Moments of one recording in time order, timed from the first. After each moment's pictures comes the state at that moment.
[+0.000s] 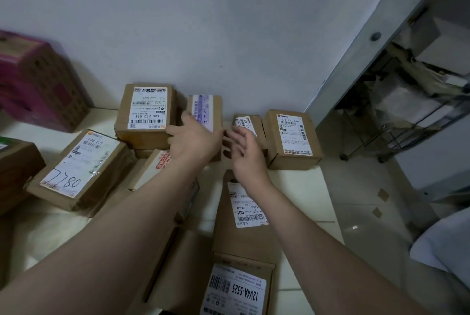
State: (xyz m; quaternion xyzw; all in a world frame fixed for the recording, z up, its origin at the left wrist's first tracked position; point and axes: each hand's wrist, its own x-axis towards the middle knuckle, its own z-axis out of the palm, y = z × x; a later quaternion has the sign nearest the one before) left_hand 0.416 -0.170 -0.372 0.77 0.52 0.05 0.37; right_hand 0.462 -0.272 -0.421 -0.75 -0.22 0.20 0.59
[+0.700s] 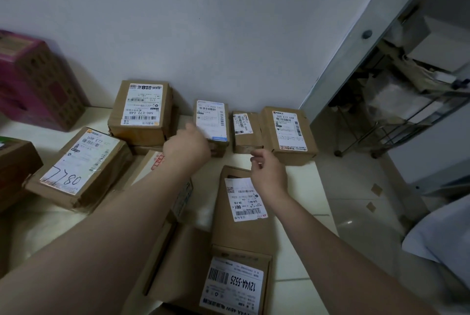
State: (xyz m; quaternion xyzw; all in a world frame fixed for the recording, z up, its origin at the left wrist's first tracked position) left_hand 0.407 -0.162 -0.386 0.88 0.43 -0.09 0.18; right_hand 0.464 -0.323 -0.424 -0.91 -0.12 0.12 0.37
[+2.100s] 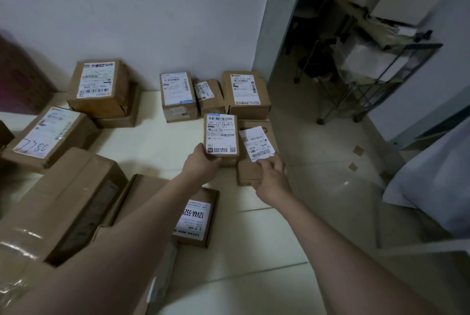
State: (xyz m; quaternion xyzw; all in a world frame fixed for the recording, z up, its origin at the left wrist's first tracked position) left_hand 0.368 -0.338 -0.424 0.79 0.39 -0.06 0.48; right_hand 0.432 -0.510 -0.444 -0.95 -0.14 0.22 0.17
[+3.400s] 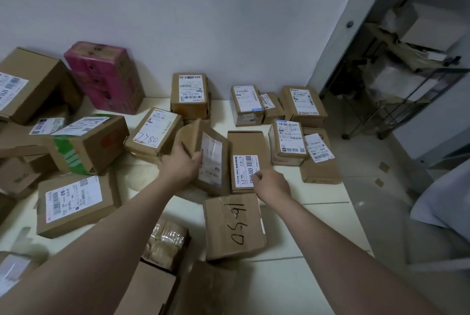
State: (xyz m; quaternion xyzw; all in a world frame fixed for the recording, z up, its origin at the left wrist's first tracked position) left_hand 0.192 -0.174 -0.372 0.80 0.47 -0.04 0.38; right_hand 0.287 -0.359 -0.393 -0.96 -0.13 0.21 0.16
